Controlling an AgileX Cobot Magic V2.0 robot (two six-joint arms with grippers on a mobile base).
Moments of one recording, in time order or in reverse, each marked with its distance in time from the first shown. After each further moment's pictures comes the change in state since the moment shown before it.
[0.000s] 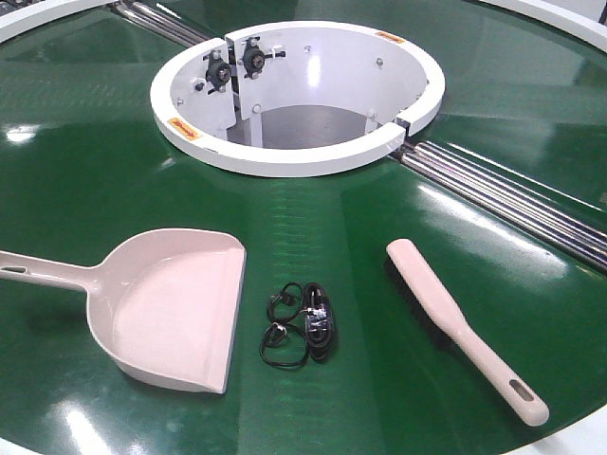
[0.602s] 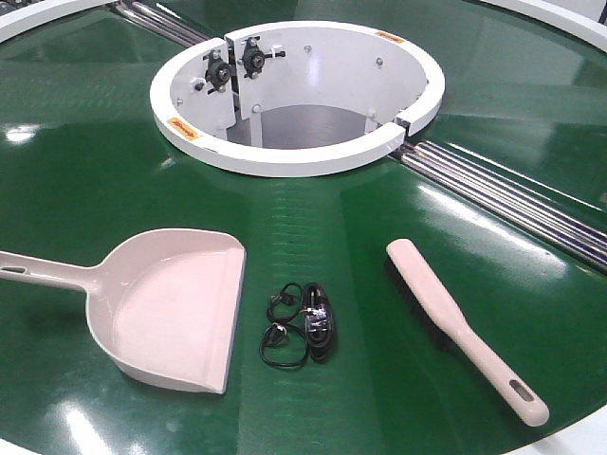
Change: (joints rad) left arm 0.000 0.000 -0.067 0.000 -0.190 0.000; right arm 0.000 0.000 0.000 0.000 0.000 0.000
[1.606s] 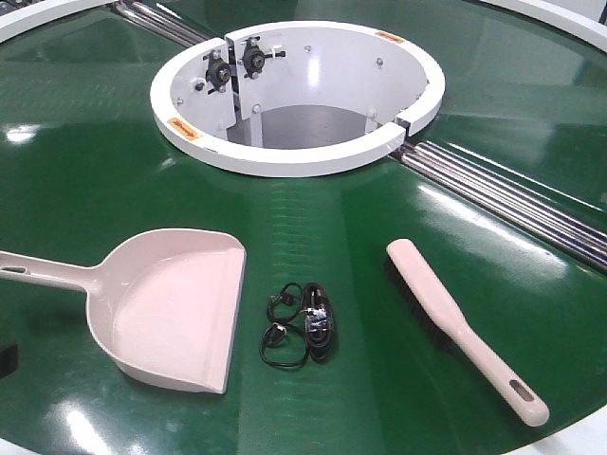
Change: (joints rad) left arm 0.000 0.791 -0.456 -0.043 0.593 -0.023; right arm 0.000 0.000 0.000 0.000 0.000 0.000
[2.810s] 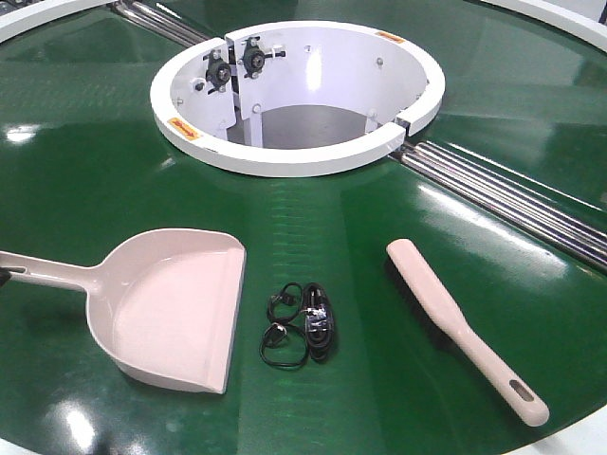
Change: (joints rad) left arm 0.000 0.300 -0.546 -0.009 0.490 0.759; right arm 0.000 0.000 0.000 0.000 0.008 0.000
